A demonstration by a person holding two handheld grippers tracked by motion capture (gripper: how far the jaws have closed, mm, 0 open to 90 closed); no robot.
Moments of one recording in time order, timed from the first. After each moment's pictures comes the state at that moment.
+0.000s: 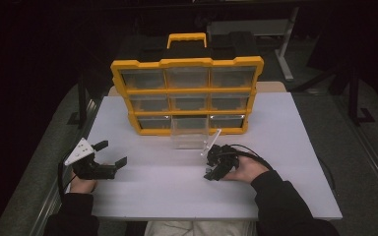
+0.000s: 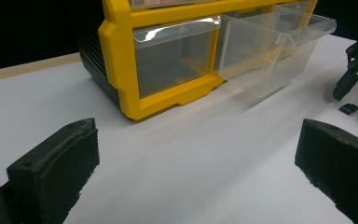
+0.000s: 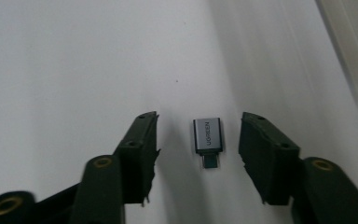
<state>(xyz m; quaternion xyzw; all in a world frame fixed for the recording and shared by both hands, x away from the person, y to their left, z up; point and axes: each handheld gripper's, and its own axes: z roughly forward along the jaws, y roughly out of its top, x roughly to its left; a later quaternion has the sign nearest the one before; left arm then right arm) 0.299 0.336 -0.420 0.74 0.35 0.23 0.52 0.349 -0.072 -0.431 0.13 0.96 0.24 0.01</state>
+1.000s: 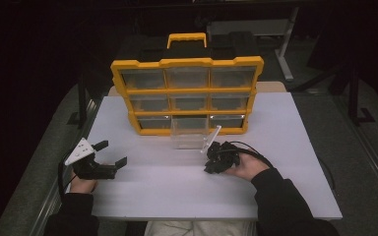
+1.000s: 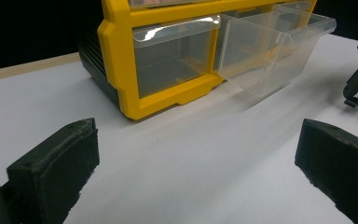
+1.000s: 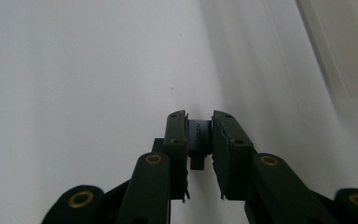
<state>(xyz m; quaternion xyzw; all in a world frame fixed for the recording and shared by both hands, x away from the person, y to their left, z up) 0.300 0.336 -0.420 0.74 0.35 0.23 0.52 0.352 -0.071 -0.420 0.13 0.96 0.24 0.01</state>
